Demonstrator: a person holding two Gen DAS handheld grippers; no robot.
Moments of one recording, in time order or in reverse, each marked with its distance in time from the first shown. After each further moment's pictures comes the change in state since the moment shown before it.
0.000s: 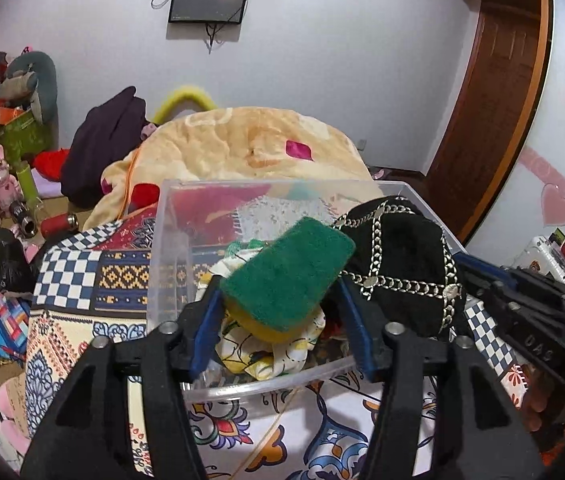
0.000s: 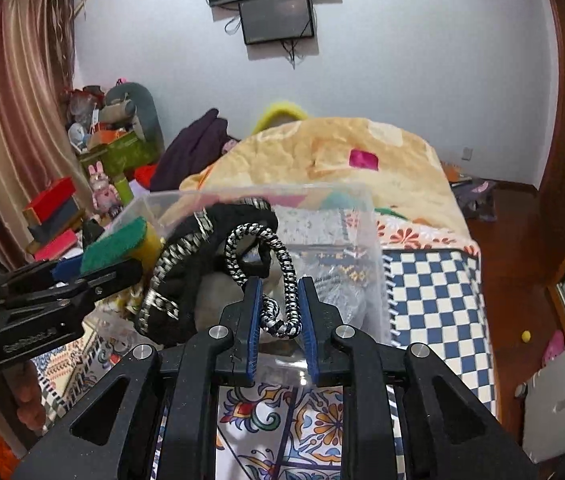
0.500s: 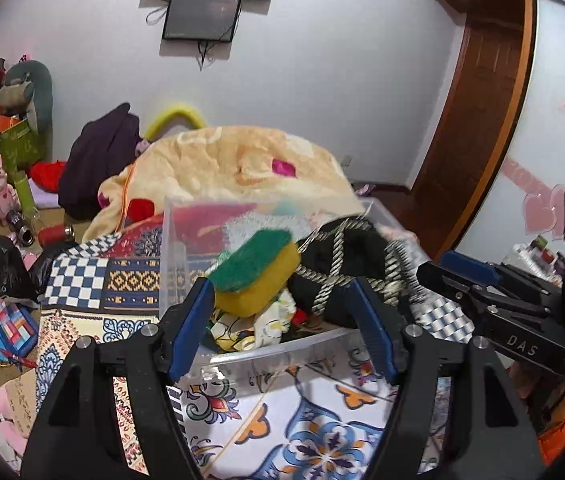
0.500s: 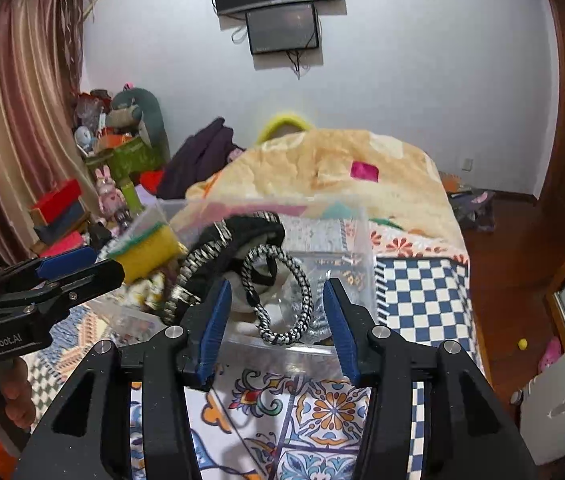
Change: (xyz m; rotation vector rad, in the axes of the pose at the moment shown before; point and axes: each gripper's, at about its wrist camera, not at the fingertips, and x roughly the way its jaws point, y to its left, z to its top) left arm -0.054 -0.010 -0.001 0.008 -0.078 -0.051; right arm -0.038 0.001 0.005 -0.015 -0.051 0.007
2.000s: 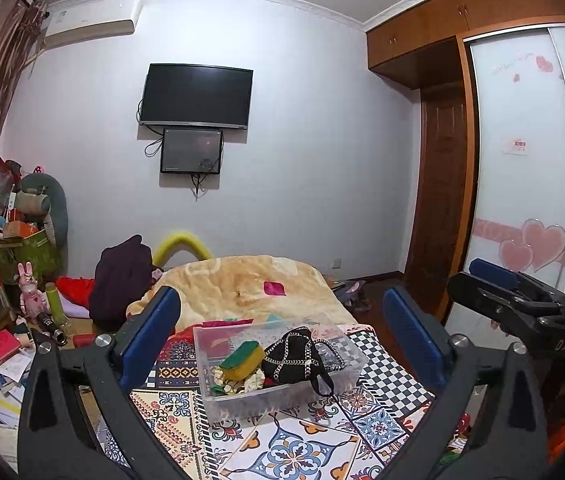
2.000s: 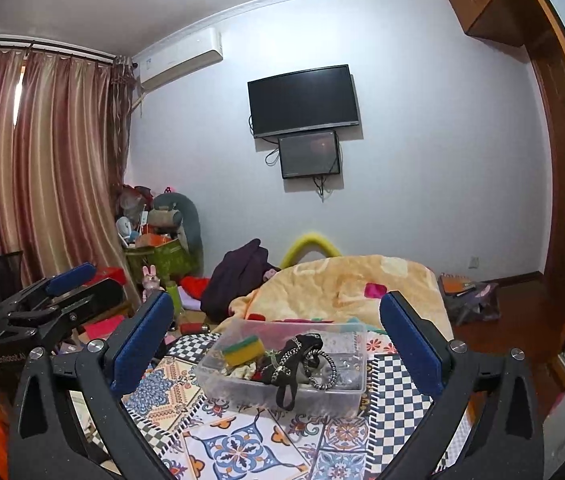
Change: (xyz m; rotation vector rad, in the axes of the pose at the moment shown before) left arm -0.181 -0.060 0.014 0.139 -0.413 0.021; right arm -0.162 0.035 0.008 -0.039 -0.417 0.073
